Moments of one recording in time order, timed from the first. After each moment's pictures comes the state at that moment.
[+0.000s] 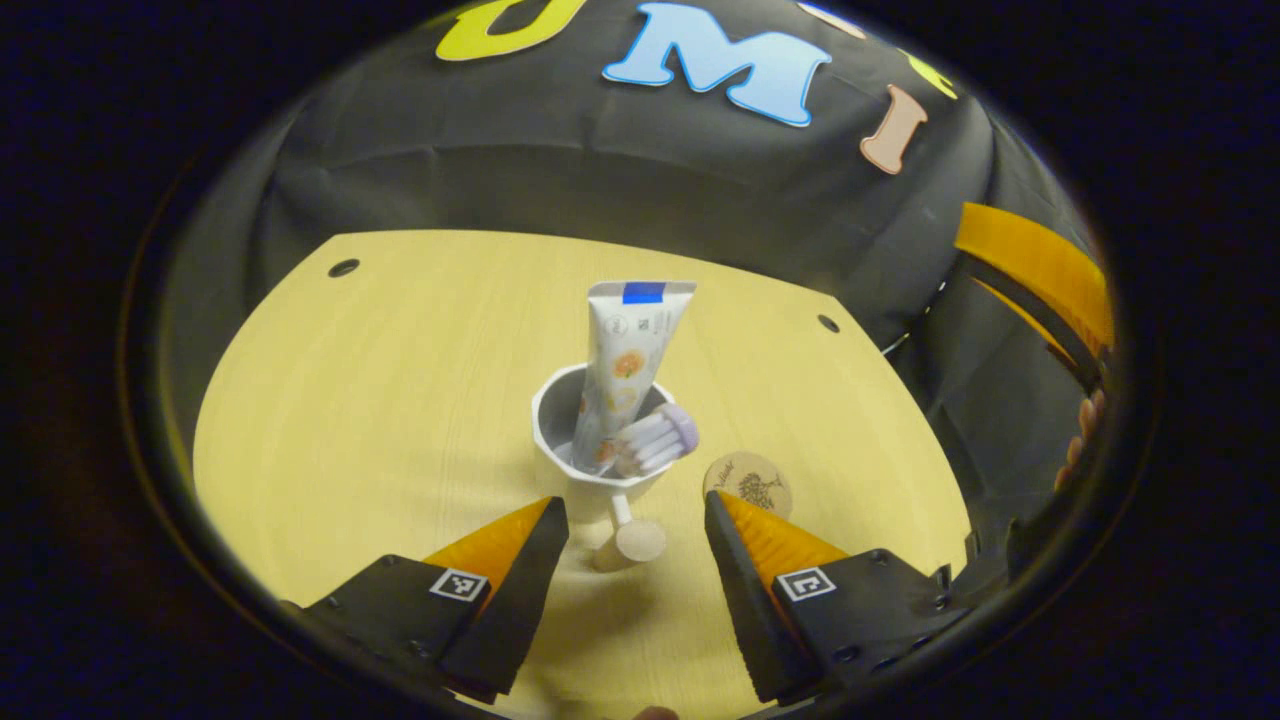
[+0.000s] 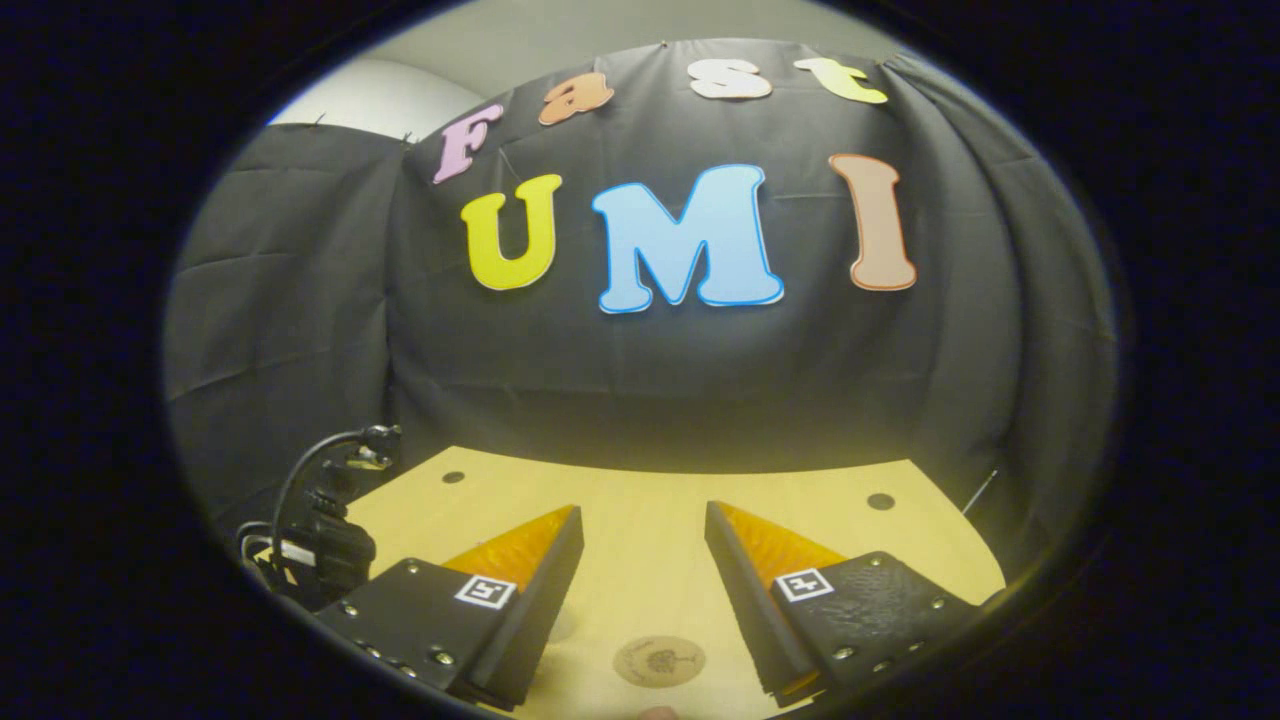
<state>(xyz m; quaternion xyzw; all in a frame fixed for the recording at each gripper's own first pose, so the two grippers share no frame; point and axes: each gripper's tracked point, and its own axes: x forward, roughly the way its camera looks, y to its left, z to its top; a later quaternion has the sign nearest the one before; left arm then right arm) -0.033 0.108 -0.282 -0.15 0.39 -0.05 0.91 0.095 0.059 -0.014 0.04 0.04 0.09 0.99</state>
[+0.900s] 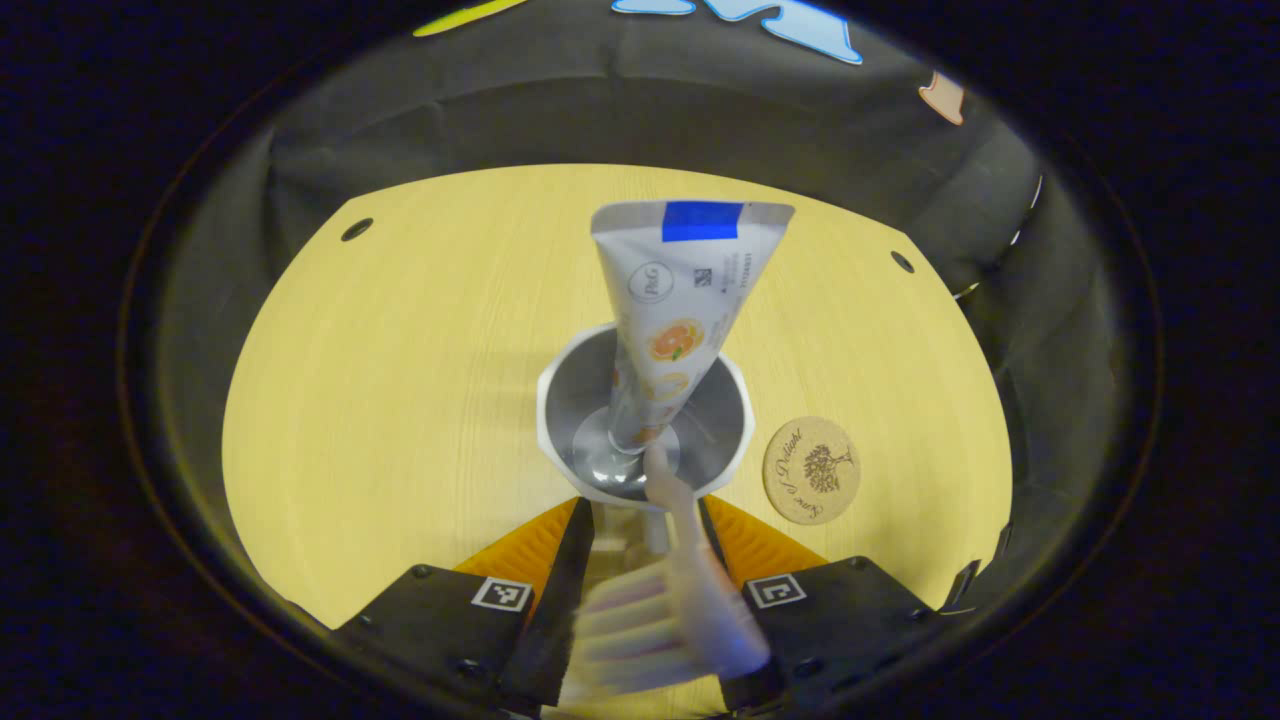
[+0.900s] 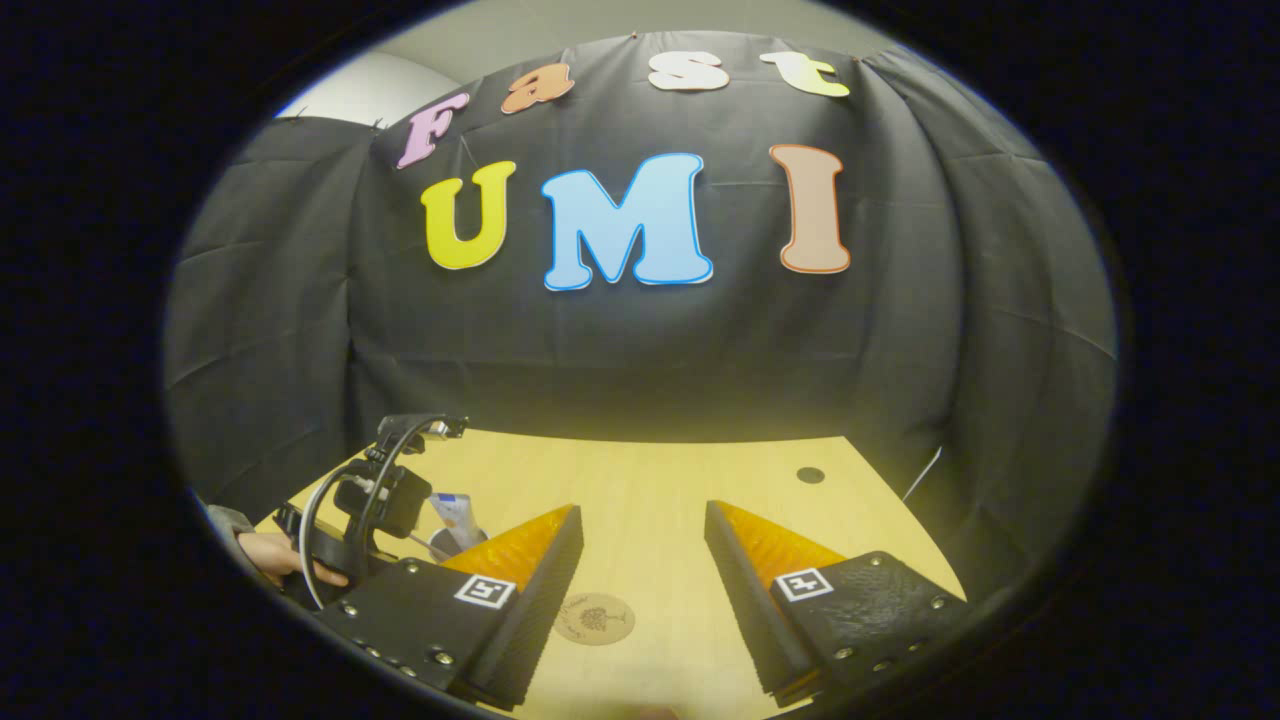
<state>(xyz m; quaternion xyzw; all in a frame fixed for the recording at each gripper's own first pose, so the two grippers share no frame) -0.017 0.120 -0.323 -0.10 0.50 0.02 0.86 0.053 -0.004 -0.038 0.03 0.09 0.04 1.00</state>
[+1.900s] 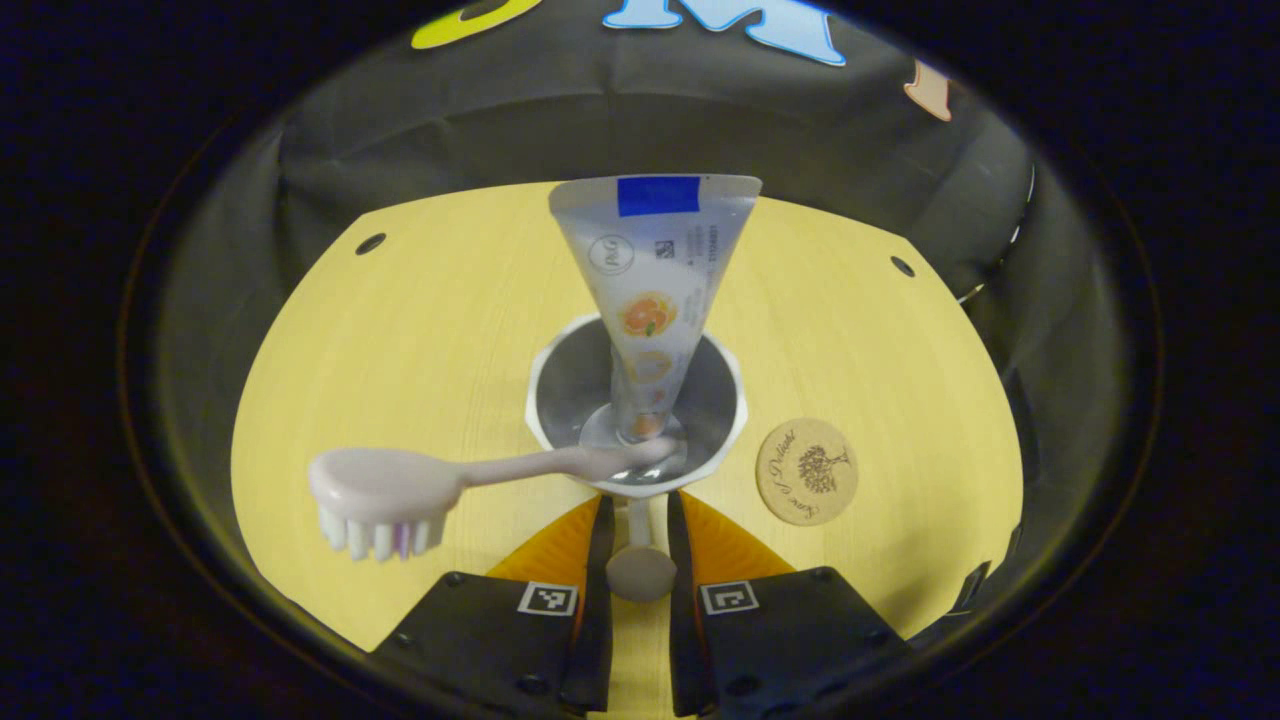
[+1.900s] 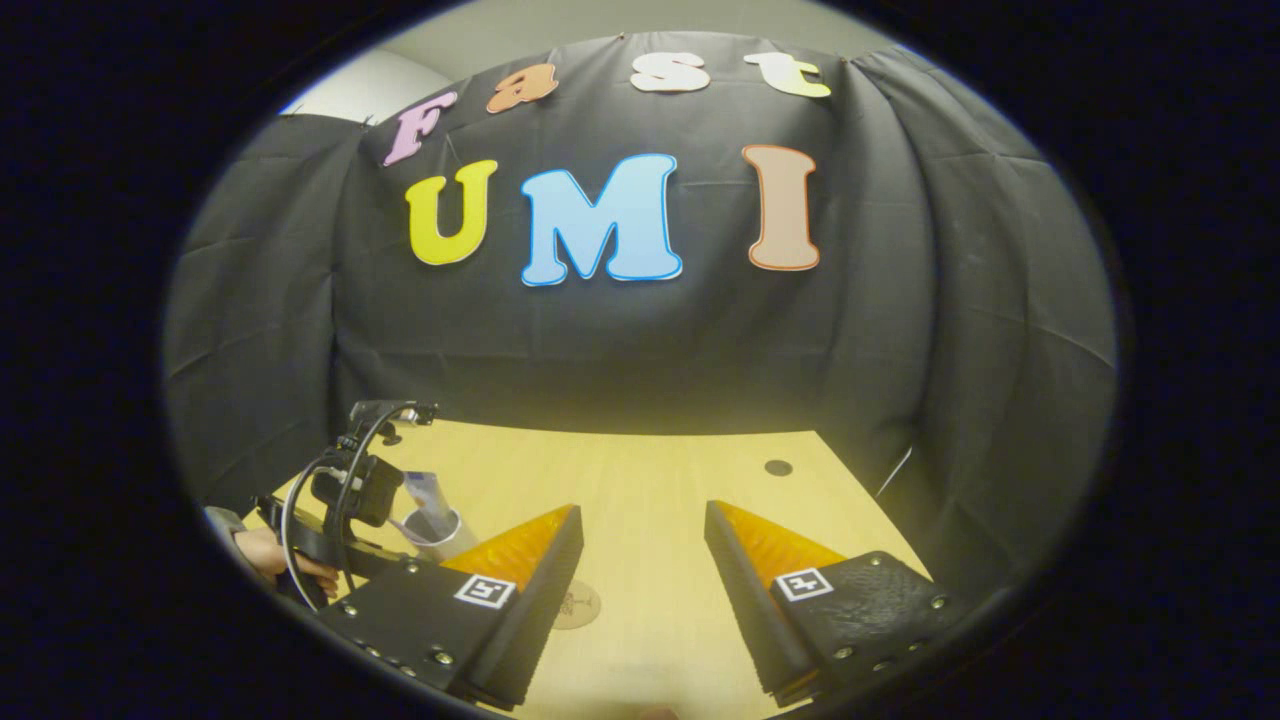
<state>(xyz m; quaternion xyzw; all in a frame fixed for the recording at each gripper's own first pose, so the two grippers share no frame) -0.023 0.106 -0.314 -0.08 0.47 0.02 0.88 0.032 -0.034 -0.043 0.02 0.09 0.01 1.00</state>
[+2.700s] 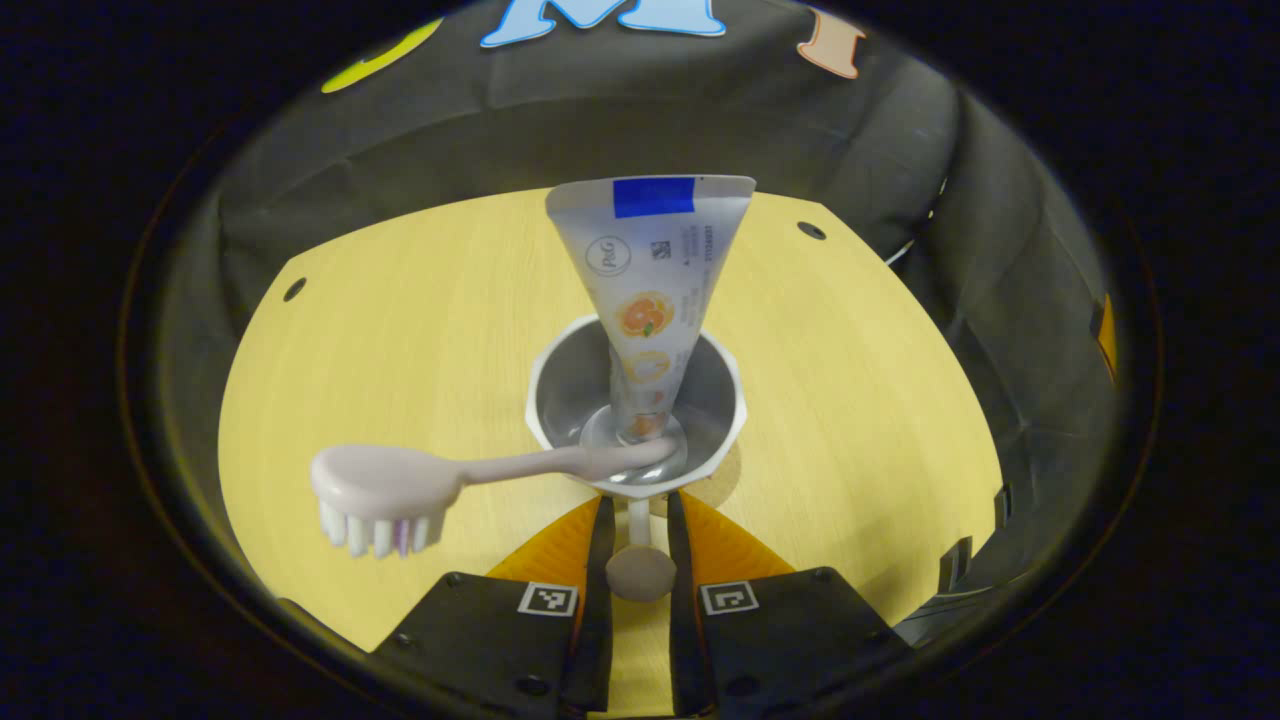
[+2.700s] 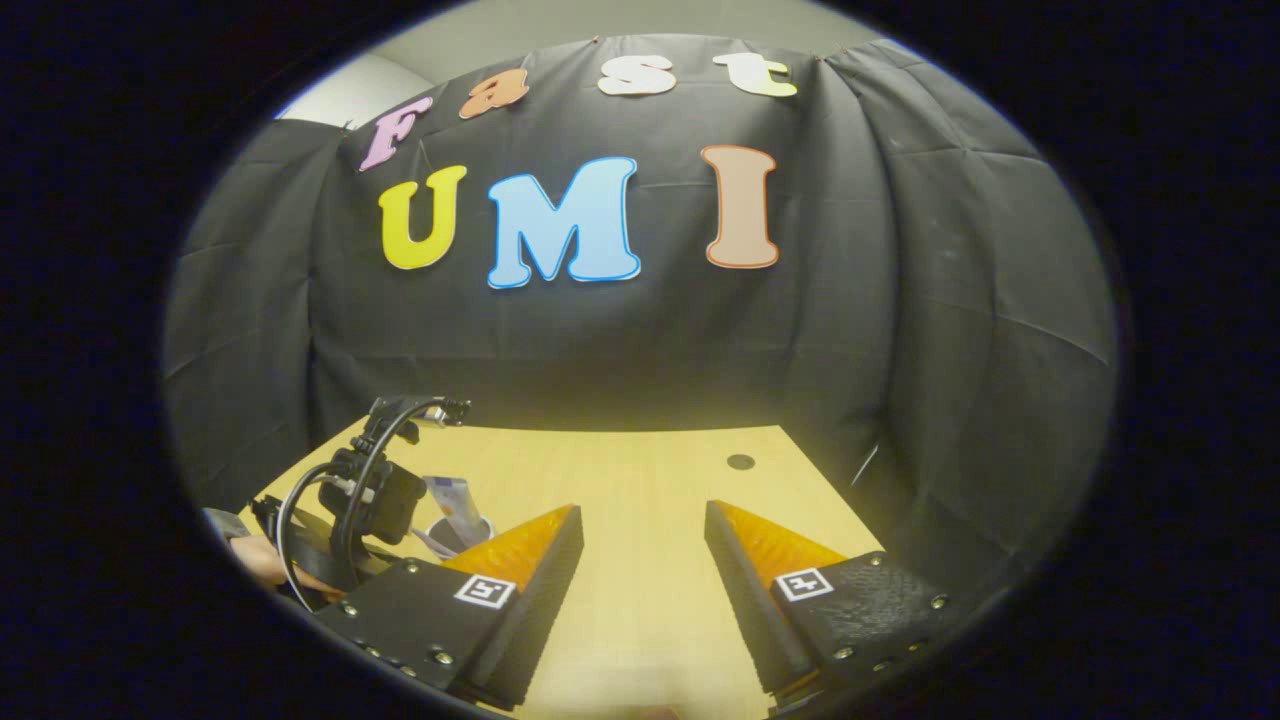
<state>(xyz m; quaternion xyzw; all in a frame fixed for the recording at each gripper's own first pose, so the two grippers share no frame) -0.027 0.001 -0.306 -0.05 0.48 -0.06 0.87 0.010 -0.082 -0.049 0.03 0.09 -0.03 1.00</state>
